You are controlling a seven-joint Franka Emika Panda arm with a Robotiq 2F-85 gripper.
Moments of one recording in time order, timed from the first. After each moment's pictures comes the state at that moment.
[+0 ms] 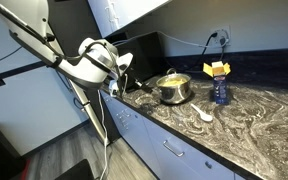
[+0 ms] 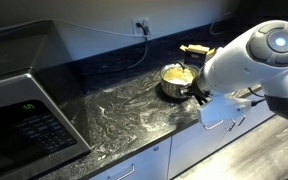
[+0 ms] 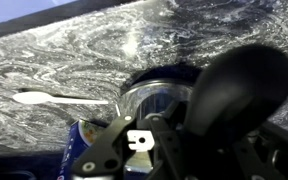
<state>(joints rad) 0.46 0.17 -0.16 -2.31 -1.14 2.79 1.61</state>
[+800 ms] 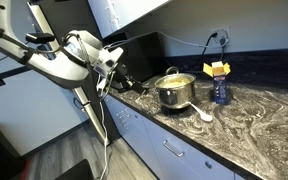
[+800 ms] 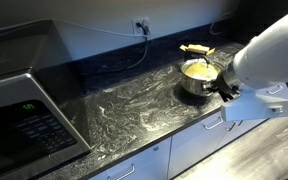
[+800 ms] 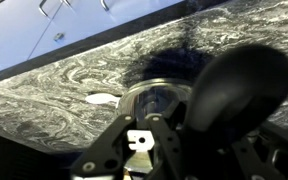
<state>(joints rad) 0.45 -0.05 -0.16 -2.47 -1.06 2.62 1.61</state>
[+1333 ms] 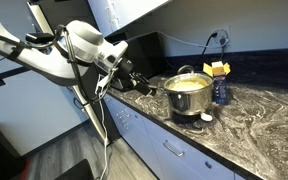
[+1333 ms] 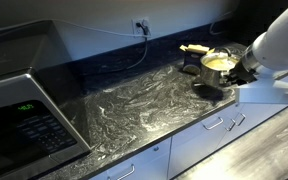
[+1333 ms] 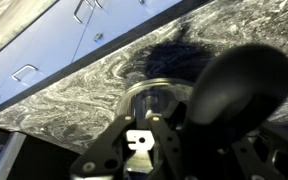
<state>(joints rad) 0.18 -0.13 0.01 -2.52 -0.97 2.59 1.58</state>
